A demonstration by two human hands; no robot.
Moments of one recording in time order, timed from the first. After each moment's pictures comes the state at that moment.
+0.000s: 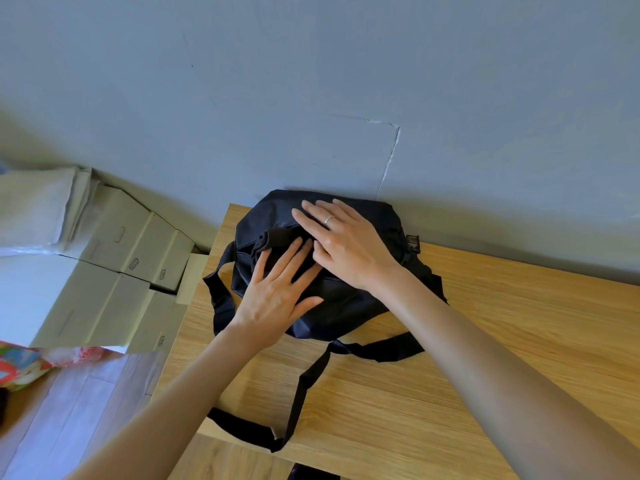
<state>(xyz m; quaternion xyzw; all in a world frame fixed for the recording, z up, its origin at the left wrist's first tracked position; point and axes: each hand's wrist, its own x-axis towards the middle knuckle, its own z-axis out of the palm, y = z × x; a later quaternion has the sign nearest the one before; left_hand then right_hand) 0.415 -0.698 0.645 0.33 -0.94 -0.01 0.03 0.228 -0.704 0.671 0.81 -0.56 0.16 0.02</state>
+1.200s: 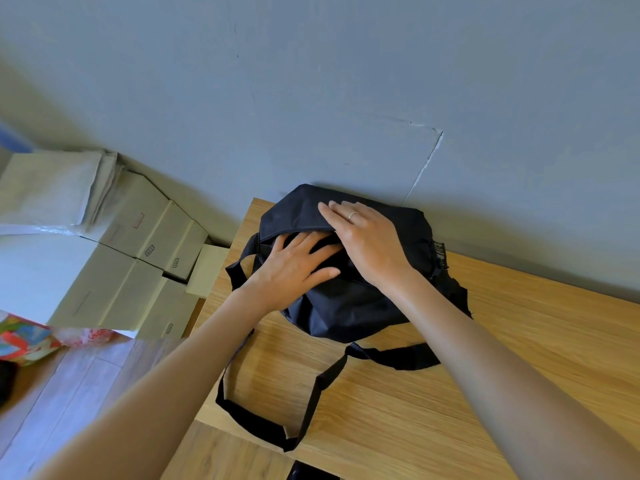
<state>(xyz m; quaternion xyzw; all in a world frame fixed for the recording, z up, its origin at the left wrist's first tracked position) 0.418 -0.741 0.653 0.33 -0.94 -0.12 0.05 0.243 -0.723 0.654 0.78 -0.59 0.20 0.04</state>
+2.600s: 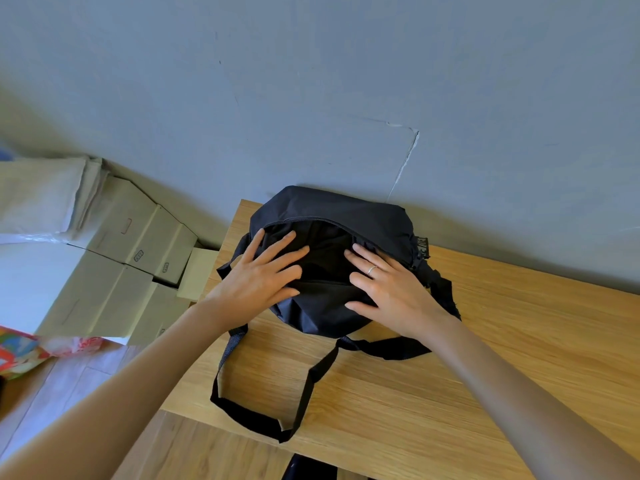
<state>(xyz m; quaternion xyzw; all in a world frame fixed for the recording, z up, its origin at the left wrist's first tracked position) 0.460 -0.734 0.651 0.21 -0.98 0.00 0.06 0.205 -0.635 0.653 0.82 -0.56 0.04 -0.06</state>
